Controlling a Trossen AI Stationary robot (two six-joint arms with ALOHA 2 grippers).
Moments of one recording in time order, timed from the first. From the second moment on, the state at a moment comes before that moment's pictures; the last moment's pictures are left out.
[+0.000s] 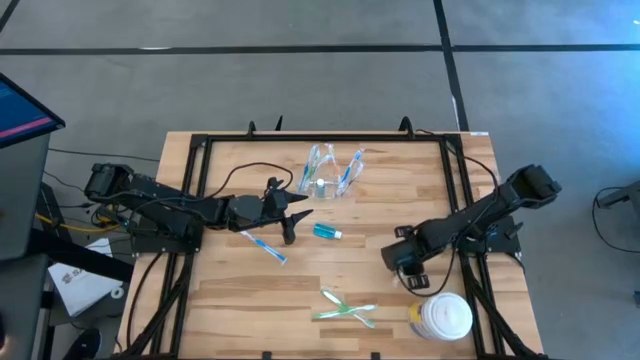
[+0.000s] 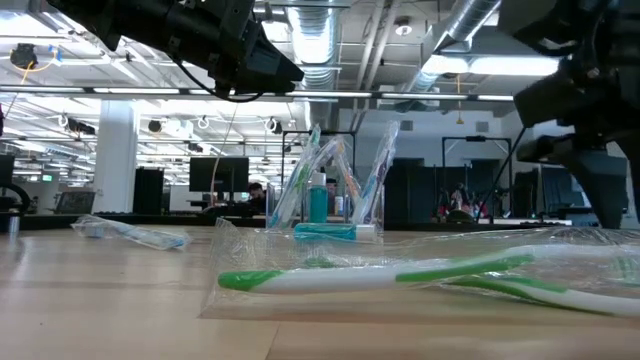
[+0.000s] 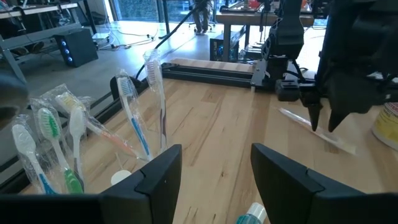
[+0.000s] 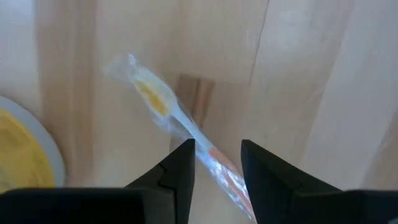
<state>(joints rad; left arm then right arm) -0.12 1.34 0.61 0.49 -0.49 -0.09 0.41 1.48 0.78 -0.78 -0.06 0.24</state>
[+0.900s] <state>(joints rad) -0.12 1.34 0.61 0.49 -0.49 -0.09 0.41 1.49 0.78 -0.83 -0.06 0.16</state>
